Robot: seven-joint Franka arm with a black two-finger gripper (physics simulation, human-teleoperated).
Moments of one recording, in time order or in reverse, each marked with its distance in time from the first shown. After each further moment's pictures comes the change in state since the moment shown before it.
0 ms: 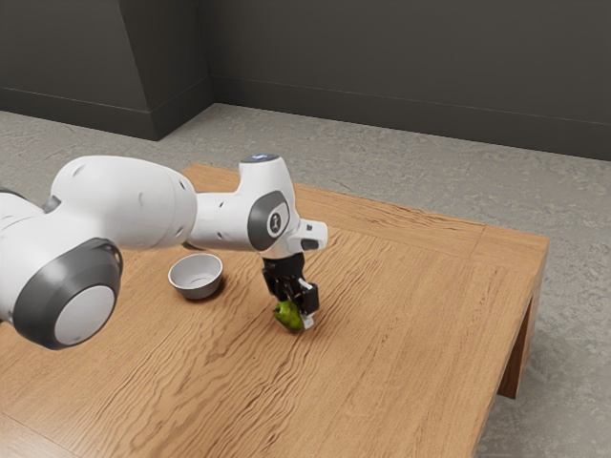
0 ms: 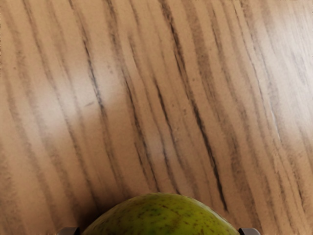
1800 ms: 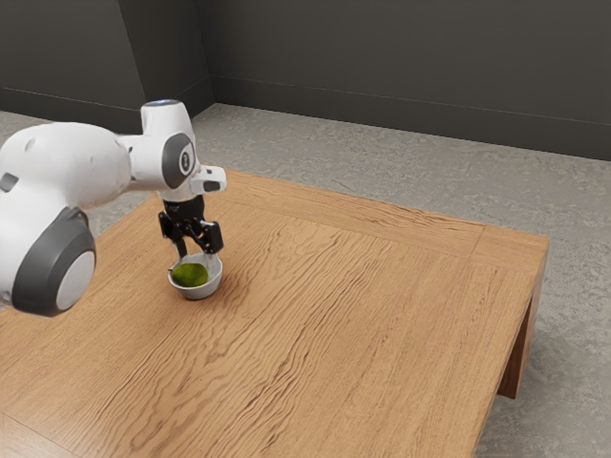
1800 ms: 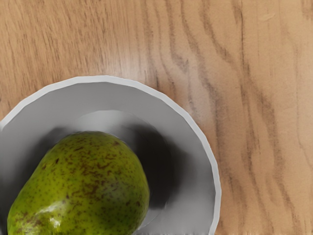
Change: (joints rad) arm 0.081 -0.028 0.298 0.050 0.047 -0.174 0.014
